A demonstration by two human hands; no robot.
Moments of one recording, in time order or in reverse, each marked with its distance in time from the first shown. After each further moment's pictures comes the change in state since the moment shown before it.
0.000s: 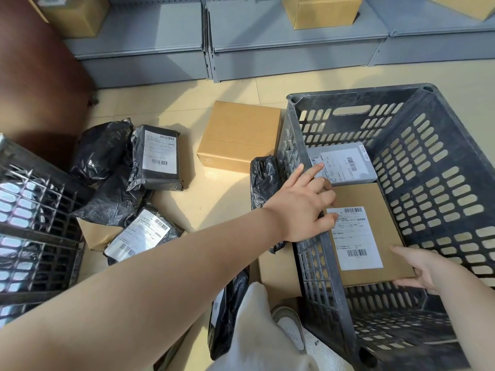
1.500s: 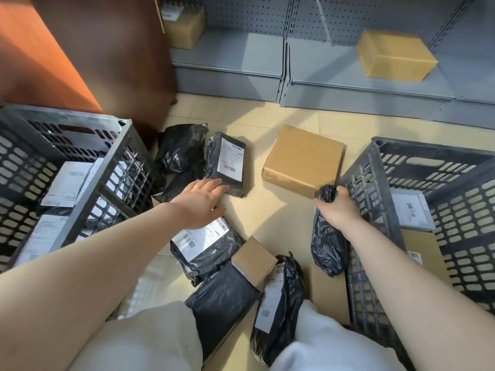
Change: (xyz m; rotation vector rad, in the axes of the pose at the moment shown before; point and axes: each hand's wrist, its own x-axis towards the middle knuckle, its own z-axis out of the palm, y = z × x) left_hand -0.253 -0.215 -0.060 0.116 -0.141 -0.610; right_hand -0.196 -0.126 0.254 -0.533 0.055 -0.853
